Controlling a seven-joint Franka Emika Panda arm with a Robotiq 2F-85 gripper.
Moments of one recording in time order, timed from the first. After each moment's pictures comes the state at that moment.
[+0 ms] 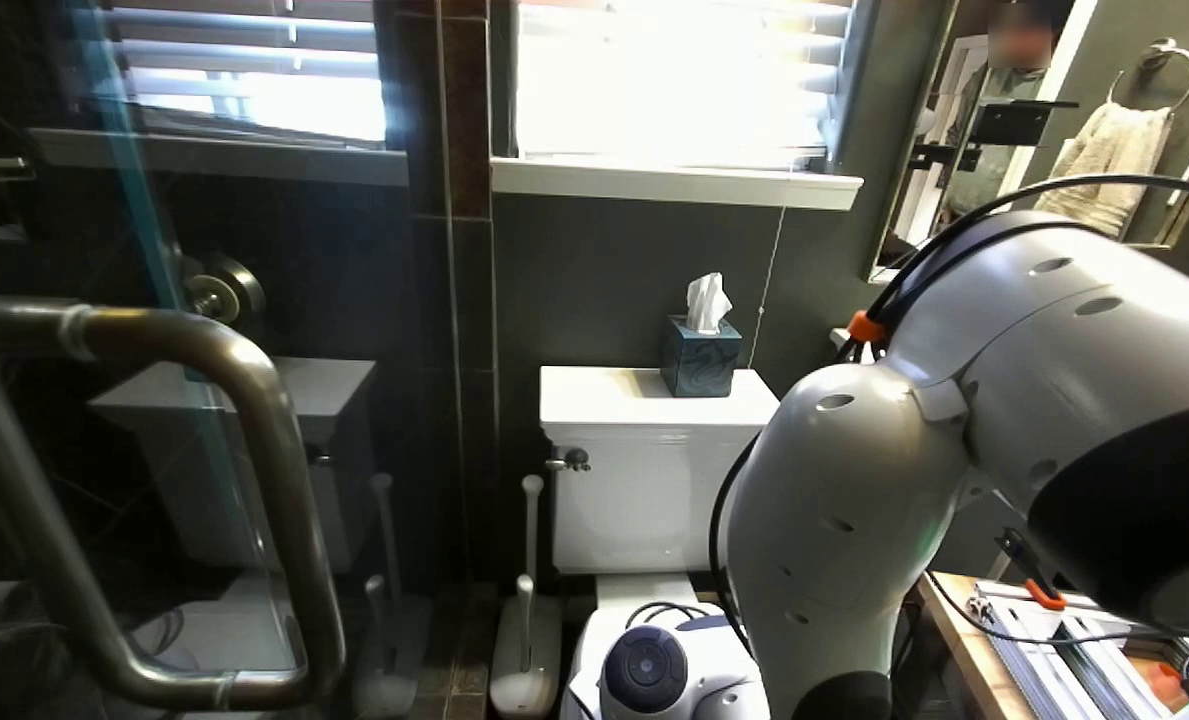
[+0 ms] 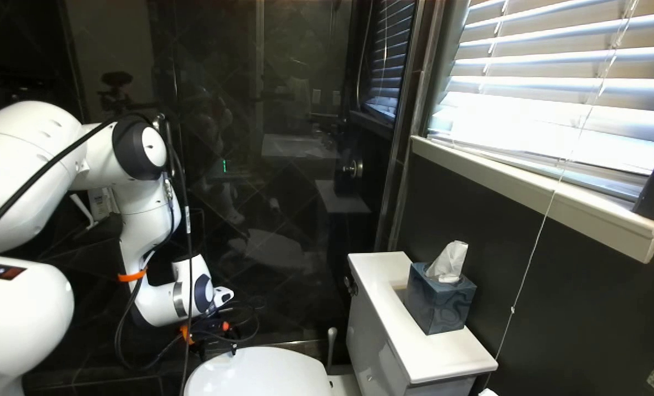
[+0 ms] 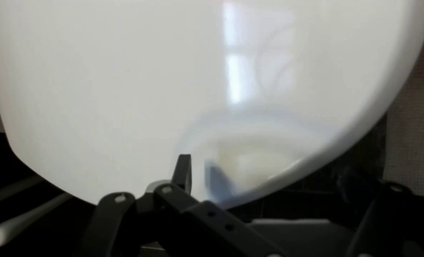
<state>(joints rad) 0.20 1.11 -0.28 -2.04 -0.21 3.06 0.12</state>
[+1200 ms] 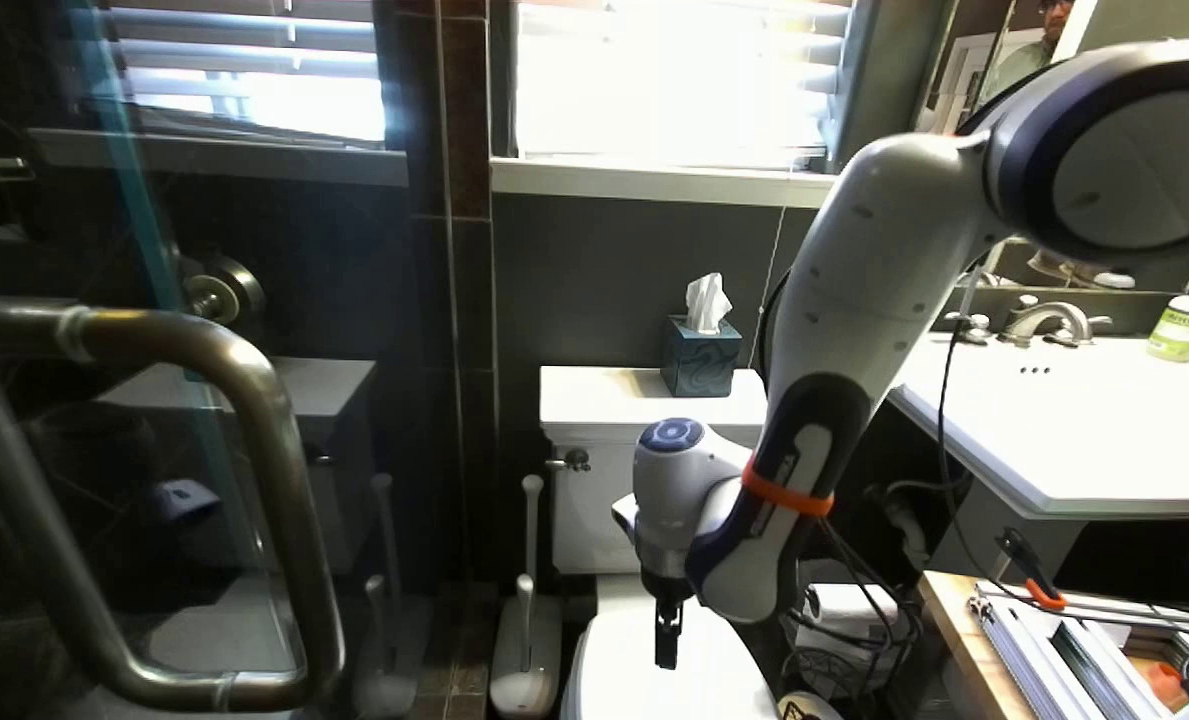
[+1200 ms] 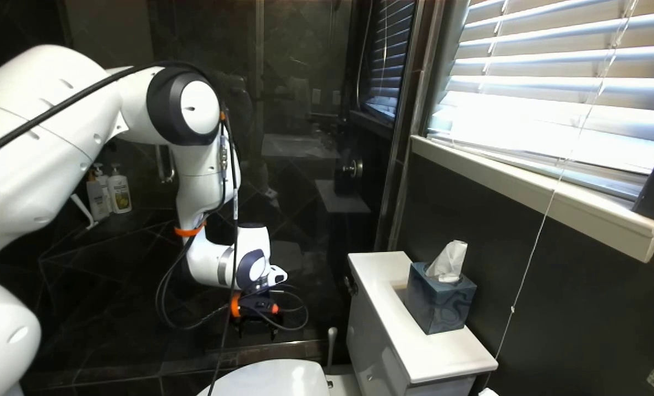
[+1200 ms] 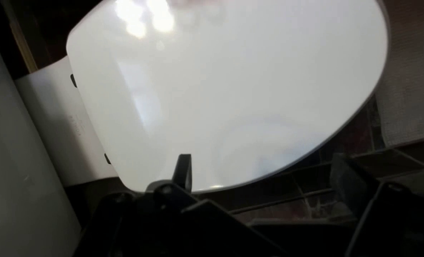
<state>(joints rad) -0.31 0.76 -0.11 -2.19 -0.15 2.89 -0.16</state>
